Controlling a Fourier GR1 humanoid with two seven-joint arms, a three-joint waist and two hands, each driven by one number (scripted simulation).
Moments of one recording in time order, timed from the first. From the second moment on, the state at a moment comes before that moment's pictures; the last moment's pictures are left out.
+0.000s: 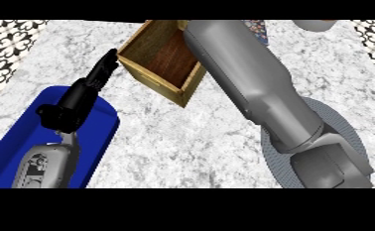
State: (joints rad) left arm -0.25 0.14 0.04 -1.54 -0.10 -0.24 0.03; right arm -1.42 -0.01 0.23 -0.62 1.24 -0.73 1.13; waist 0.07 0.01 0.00
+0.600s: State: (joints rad) left arm -0.24 0.14 0.04 -1.54 -0.10 -0.24 0.01; right arm -1.46 -0.01 0.21 -0.55 1.23 -0.88 1.12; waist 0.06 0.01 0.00
